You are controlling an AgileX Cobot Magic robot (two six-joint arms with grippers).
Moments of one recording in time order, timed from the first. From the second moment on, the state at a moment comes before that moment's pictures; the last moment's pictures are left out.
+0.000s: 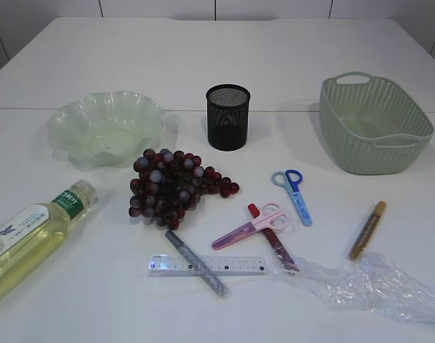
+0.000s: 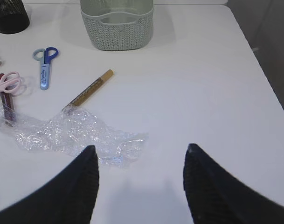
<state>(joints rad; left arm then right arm) -0.15 0.01 -0.51 -0.04 1.10 0.10 -0.07 -0.02 -0.50 -0.04 1.14 -0.03</state>
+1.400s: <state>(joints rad) -0.15 0.01 -0.51 -0.04 1.10 0.10 -0.07 -0.02 -0.50 -0.04 1.14 -0.03</state>
